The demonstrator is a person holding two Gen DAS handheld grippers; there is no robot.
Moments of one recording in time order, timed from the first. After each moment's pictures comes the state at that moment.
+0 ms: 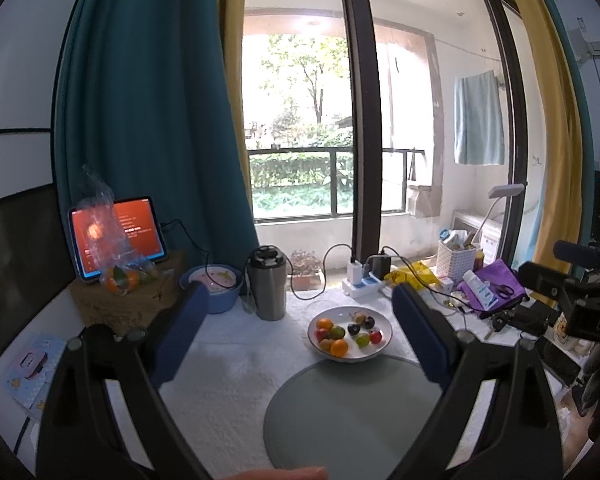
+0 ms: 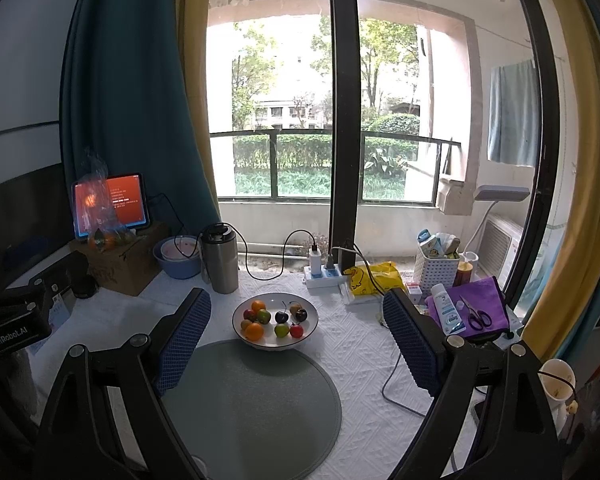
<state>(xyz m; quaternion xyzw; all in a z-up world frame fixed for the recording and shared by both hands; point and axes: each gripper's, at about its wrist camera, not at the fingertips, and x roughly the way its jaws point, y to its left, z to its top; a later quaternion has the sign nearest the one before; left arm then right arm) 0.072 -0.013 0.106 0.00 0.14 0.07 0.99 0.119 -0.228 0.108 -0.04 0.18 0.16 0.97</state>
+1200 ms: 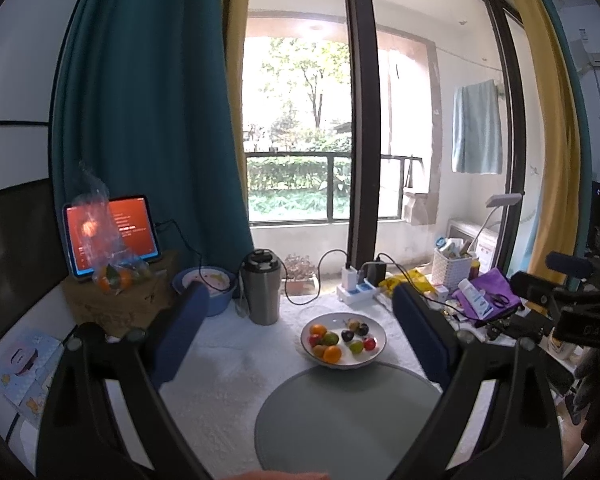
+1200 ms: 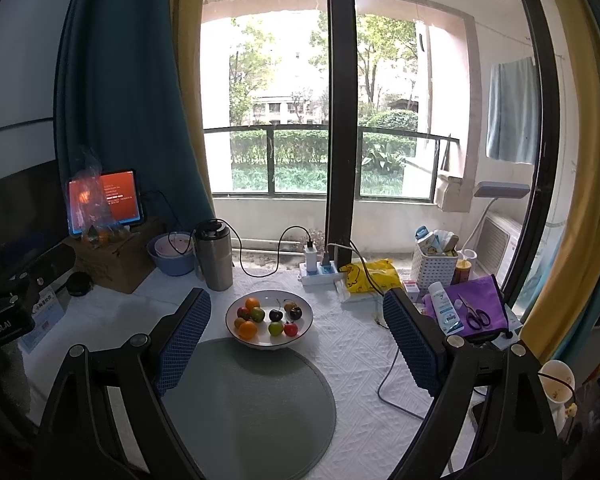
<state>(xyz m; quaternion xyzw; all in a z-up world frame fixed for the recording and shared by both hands) 0.077 -0.011 0.106 -0.02 0.13 0.06 0.99 0.135 -0.232 0.103 -0.05 0.19 0.16 0.97</state>
